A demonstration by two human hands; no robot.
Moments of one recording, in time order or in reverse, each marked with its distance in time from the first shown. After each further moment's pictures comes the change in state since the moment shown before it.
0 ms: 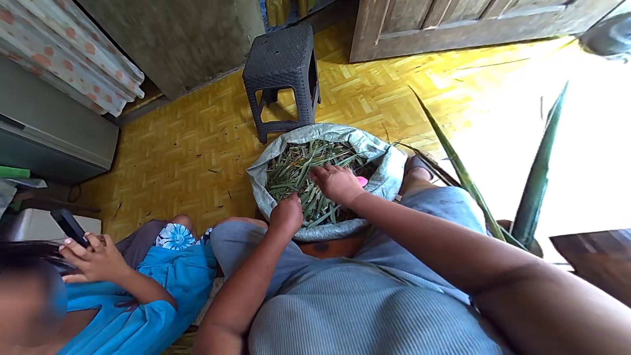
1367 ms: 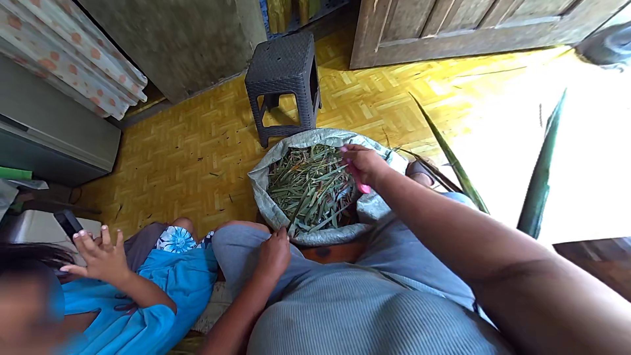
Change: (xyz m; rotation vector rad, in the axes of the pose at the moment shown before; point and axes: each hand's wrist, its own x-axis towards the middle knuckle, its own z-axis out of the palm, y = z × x) left_hand -0.057 -0.051 0.030 0.083 -0.059 -0.064; right_hand 0.035 0.051 -0.028 1.284 0.219 0.511
